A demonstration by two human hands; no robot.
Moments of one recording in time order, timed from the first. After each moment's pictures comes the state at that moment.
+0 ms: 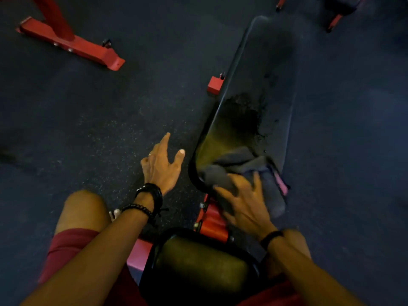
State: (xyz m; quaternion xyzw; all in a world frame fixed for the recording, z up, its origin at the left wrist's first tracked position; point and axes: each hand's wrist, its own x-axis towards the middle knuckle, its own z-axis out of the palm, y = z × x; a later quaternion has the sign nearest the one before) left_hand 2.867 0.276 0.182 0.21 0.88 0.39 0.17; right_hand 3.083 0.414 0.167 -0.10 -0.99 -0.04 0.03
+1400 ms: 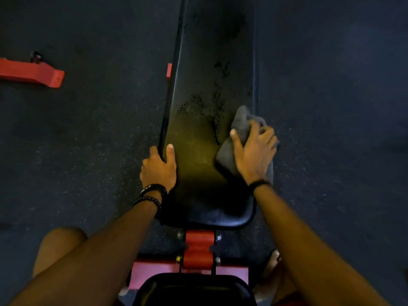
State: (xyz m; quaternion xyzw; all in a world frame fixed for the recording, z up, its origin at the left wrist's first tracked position) left_hand 2.861 0.426 0.183 0.18 0.93 0.25 0.21; right_hand 3.018 0.569 0.199 -0.61 -0.77 0.14 0.13
